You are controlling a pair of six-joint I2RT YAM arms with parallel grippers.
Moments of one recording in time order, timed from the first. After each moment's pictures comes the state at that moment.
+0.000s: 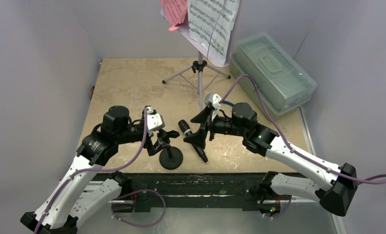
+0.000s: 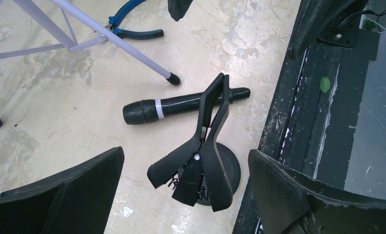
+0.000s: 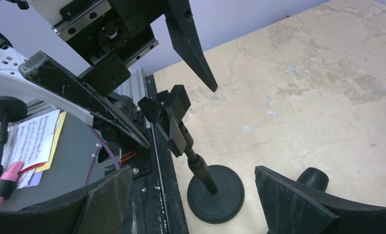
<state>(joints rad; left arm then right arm) -0.51 0.73 0.93 -0.69 0.56 0.39 0.86 1.05 0.88 0.03 -0.45 0.21</state>
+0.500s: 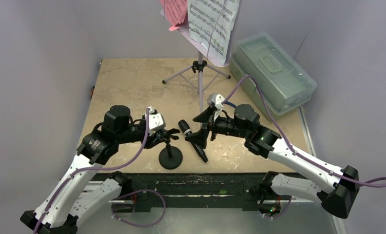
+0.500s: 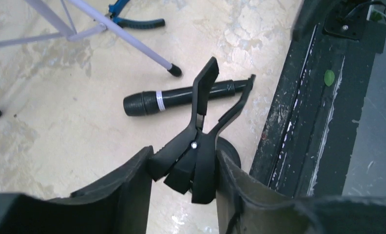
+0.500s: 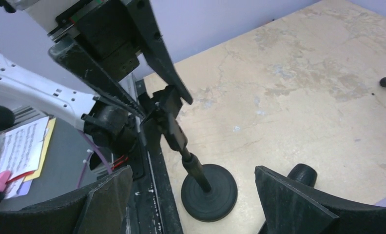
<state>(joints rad) -0.52 0.75 0.95 -0.74 0.54 0.40 0.86 1.02 0.86 0.03 -0.43 0.21</state>
